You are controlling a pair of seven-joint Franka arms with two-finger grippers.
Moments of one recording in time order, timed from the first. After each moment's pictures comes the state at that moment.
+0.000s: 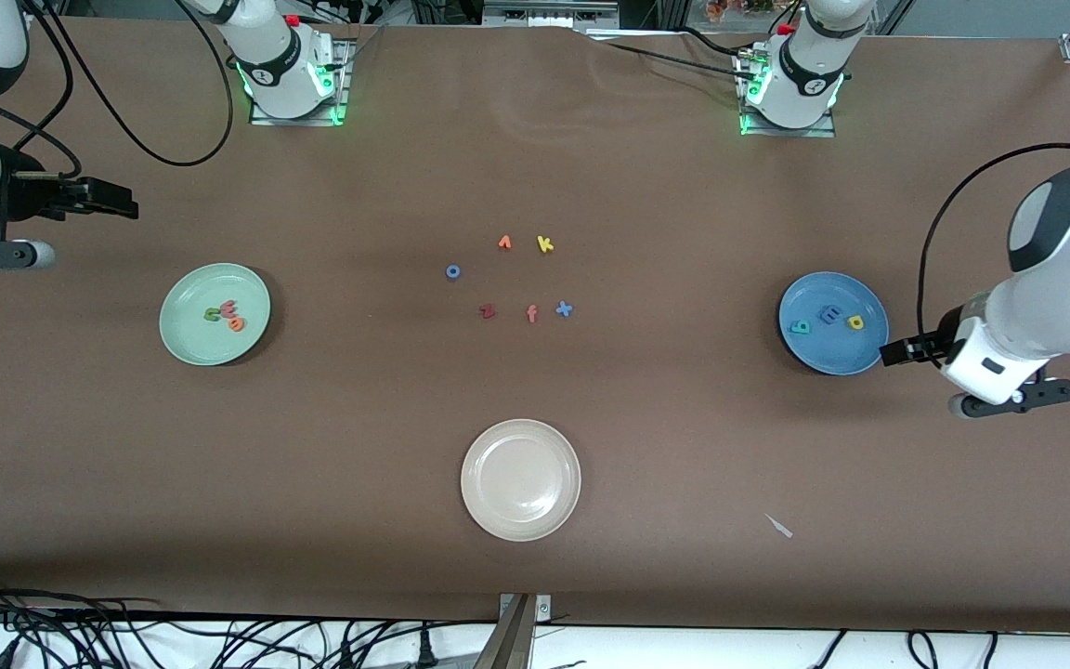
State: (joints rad) left arm 0.84 0.63 -1.11 -1.54 0.63 1.66 -0.55; right arm 0.19 0.07 -0.23 -1.64 0.01 1.44 -0.07
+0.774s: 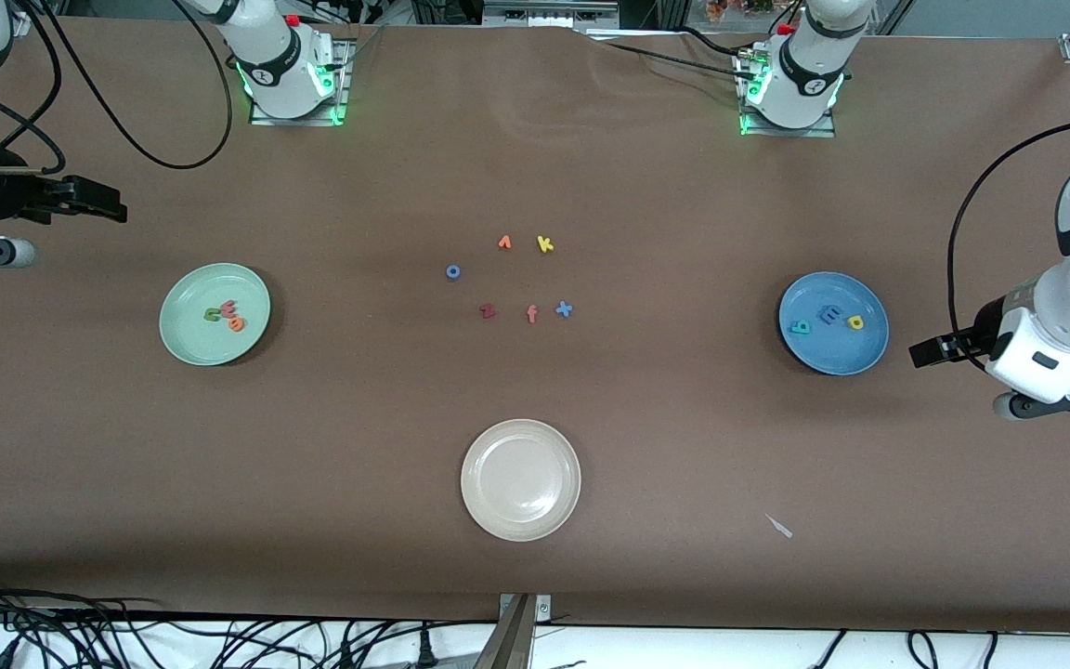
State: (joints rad) left arm 0.82 0.63 -1.13 -1.45 0.63 1.59 -0.55; right arm 0.20 0.08 -0.23 -1.60 0.01 1.45 -0.07
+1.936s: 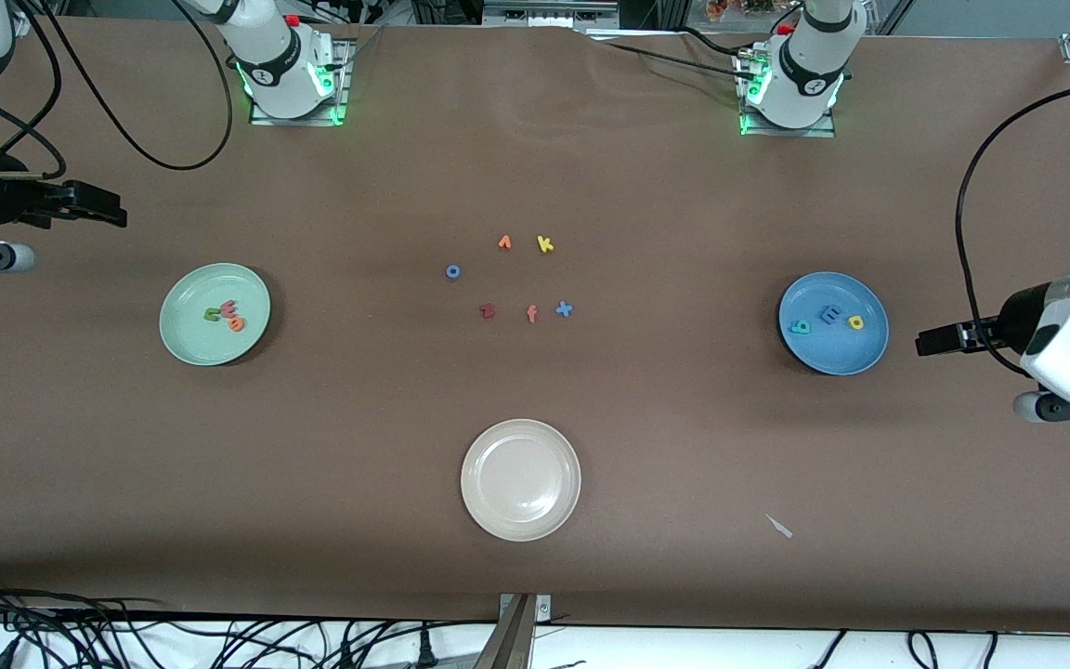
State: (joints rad) left arm 0.14 0.44 -0.21 -1.20 0.06 1.51 -0.19; right arm 0.19 0.08 -0.23 -1.60 0.01 1.45 -0.07
